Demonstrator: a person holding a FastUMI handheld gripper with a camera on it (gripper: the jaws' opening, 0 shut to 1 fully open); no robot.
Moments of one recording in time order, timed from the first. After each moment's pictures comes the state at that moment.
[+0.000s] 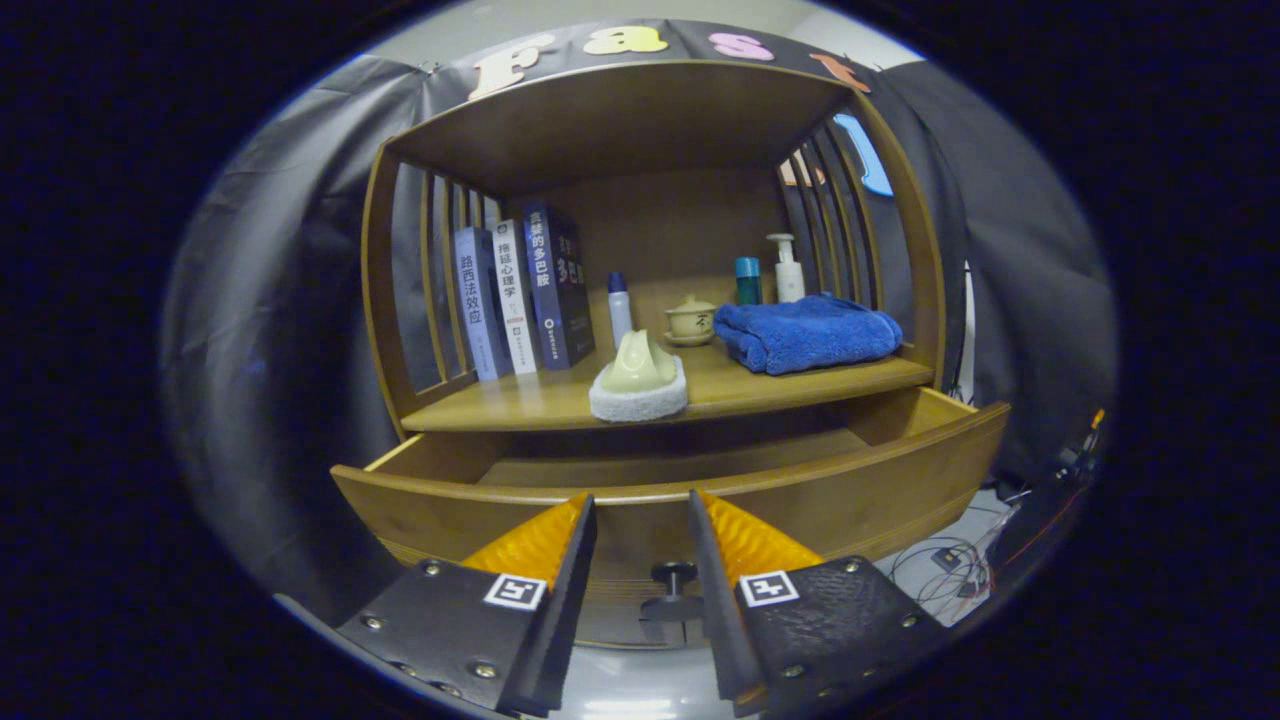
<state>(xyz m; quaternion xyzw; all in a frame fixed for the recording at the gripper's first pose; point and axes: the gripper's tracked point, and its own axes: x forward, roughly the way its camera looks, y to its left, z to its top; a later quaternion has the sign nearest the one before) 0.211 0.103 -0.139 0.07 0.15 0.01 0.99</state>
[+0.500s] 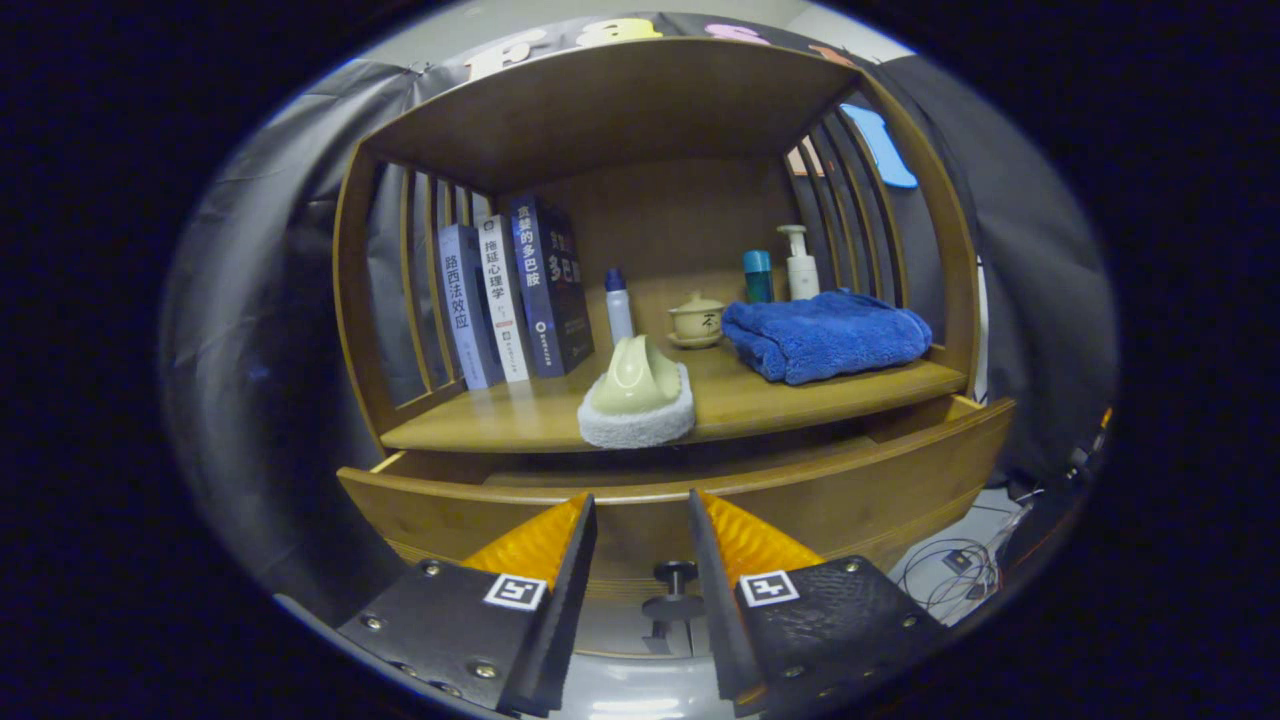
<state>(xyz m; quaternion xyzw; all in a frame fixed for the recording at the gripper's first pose) 0.250 0.104 -0.144 0.07 0.15 0.01 0.99</state>
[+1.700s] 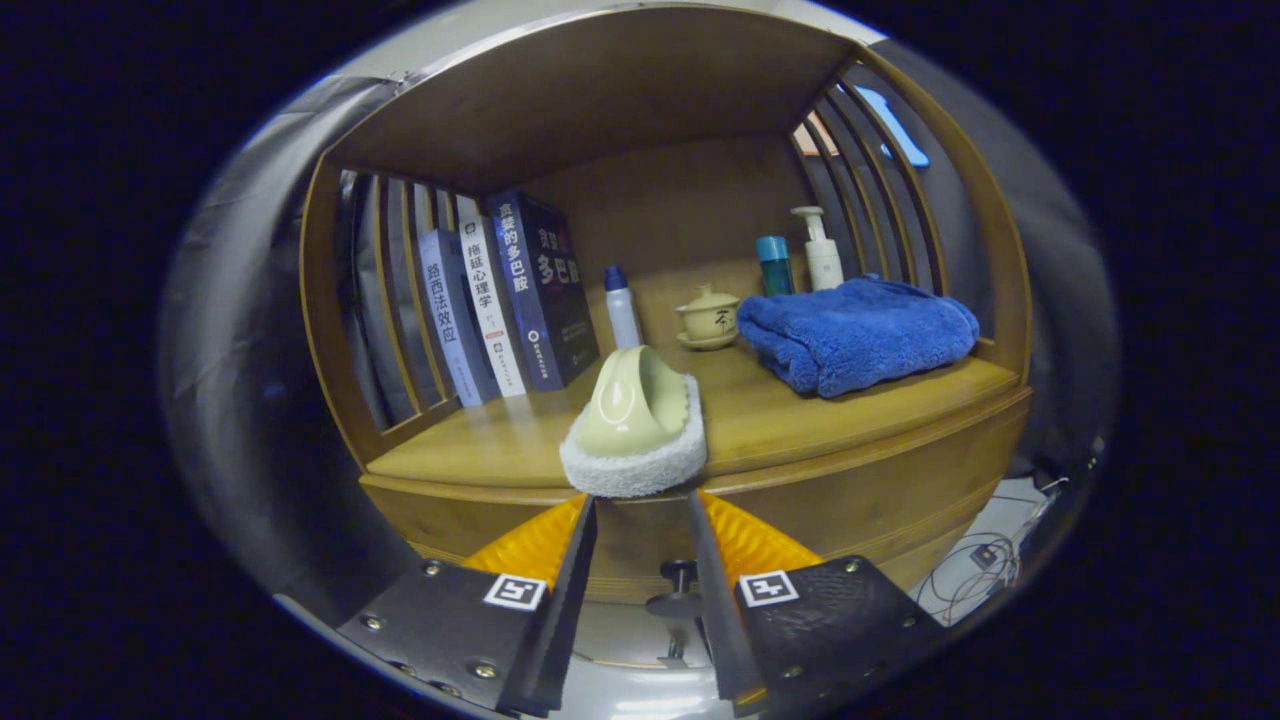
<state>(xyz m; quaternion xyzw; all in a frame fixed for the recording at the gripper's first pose) 0.293 0.108 -0.147 0.12 0.17 0.04 0.98</state>
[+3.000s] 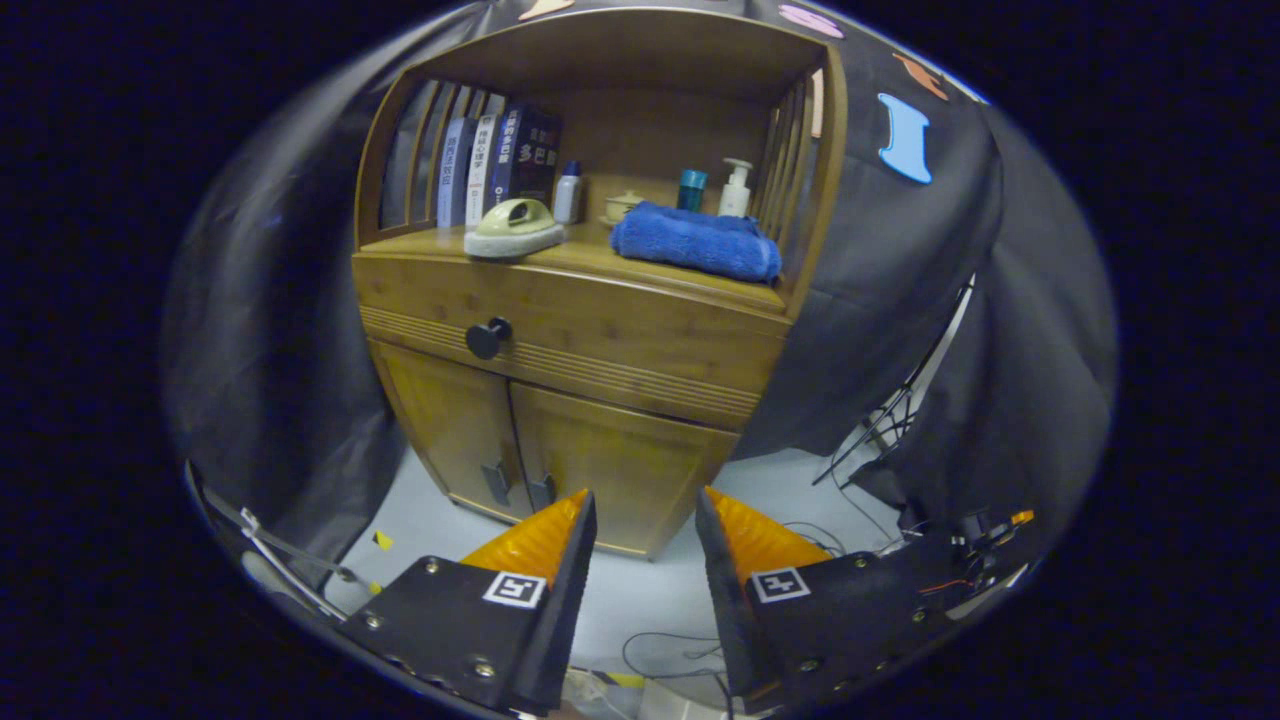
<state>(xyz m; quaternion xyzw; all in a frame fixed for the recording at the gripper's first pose) 0.121 -0.113 -0.181 -0.10 0.29 0.04 0.95</state>
